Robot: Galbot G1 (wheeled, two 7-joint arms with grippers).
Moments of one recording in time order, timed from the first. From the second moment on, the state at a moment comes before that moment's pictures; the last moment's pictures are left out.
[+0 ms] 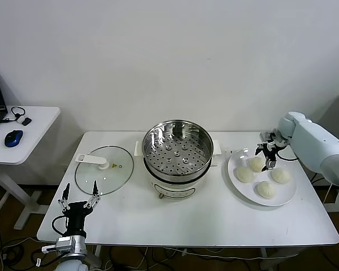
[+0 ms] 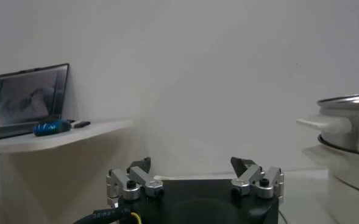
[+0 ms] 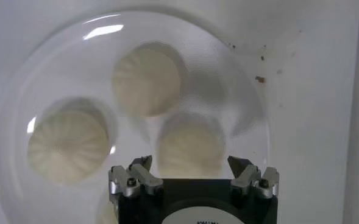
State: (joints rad) left arm 1.53 -1.59 -0.73 -1.83 0.03 -0.23 0.02; right arm 0.12 1.00 -0.91 0.39 -0.08 0.22 -1.10
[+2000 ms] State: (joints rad) left arm 1.53 -1.60 -0.72 -1.85 0.03 -0.22 0.01; right arm 0.71 0.99 -1.47 0.95 0.36 0.33 -1.08
